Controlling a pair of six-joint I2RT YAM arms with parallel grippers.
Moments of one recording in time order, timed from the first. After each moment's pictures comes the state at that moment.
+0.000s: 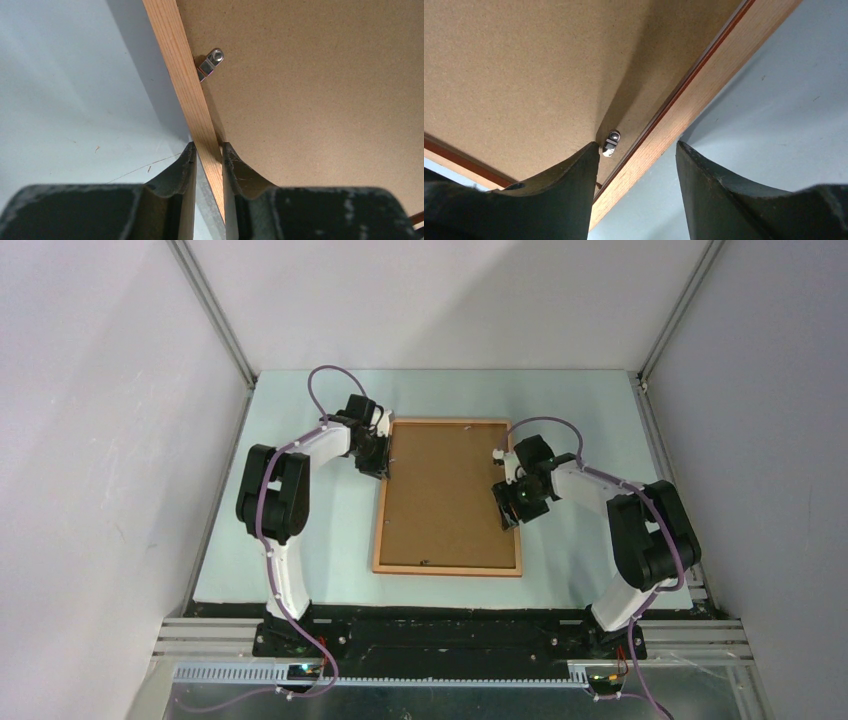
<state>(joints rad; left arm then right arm) -0.28 2.01 1.41 -0.56 0.24 -0.10 0.39 1.67 0.99 -0.57 -0.22 -0.06</state>
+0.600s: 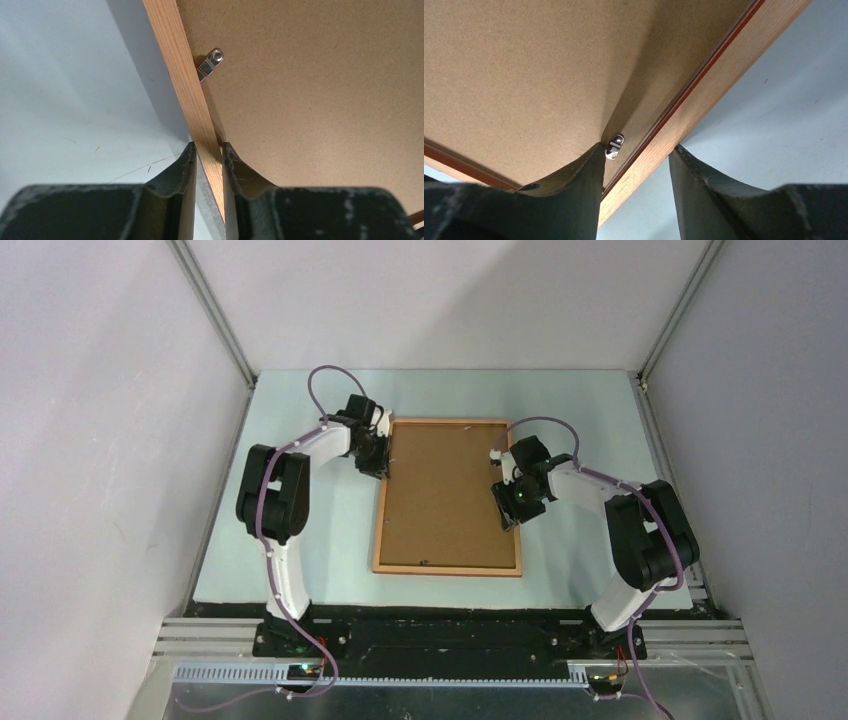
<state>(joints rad) -0.28 2.01 1.41 -0.56 0.24 -0.10 0.41 1.68 0.99 -0.56 -0.19 -0.04</state>
